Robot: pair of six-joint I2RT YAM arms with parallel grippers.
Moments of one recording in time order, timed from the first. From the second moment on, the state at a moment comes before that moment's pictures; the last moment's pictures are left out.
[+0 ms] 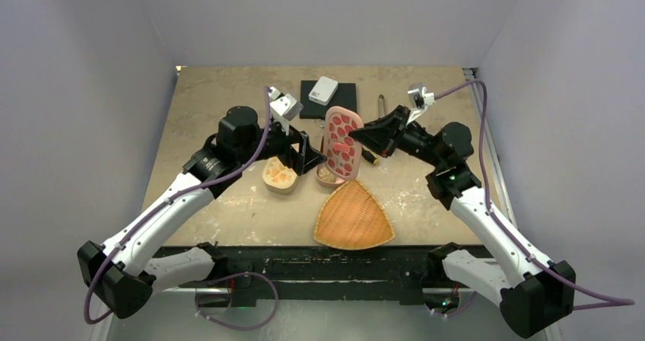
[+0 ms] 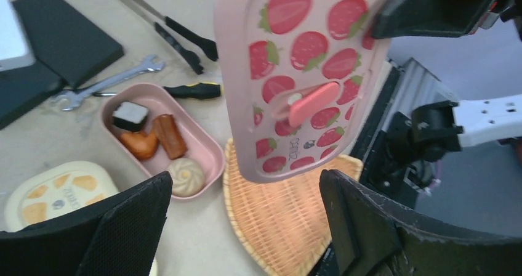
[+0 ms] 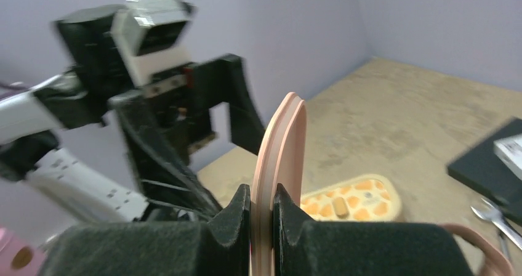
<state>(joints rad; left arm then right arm) -0.64 1.08 1.07 -0.28 0.36 -0.19 0.40 0.98 0.79 0.39 -0.64 0.57</state>
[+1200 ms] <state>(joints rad) -0.56 1.12 0.95 -0.08 0.94 -0.32 0.40 1.04 0.82 0.64 -0.93 0.76</state>
